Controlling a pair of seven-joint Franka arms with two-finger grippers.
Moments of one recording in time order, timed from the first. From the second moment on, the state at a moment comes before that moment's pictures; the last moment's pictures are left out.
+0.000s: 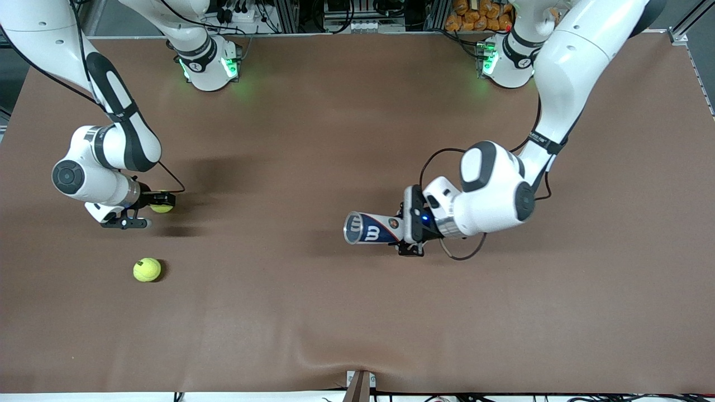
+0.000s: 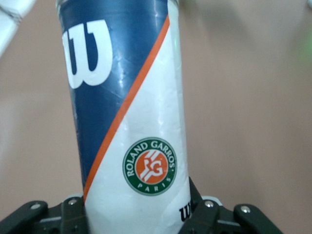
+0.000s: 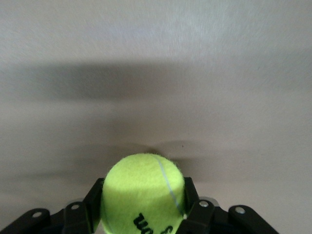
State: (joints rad) left arm -0.05 0.69 -0.52 -1.58 -0.65 2.40 1.64; right arm -0.19 0.36 0.05 -2.20 -0.08 2.38 -0.07
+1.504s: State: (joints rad) left arm -0.21 1.00 -0.55 -1.59 -1.76 2.17 2.69; right arm 0.00 0.28 0.10 -1.63 0.25 1.71 0.40
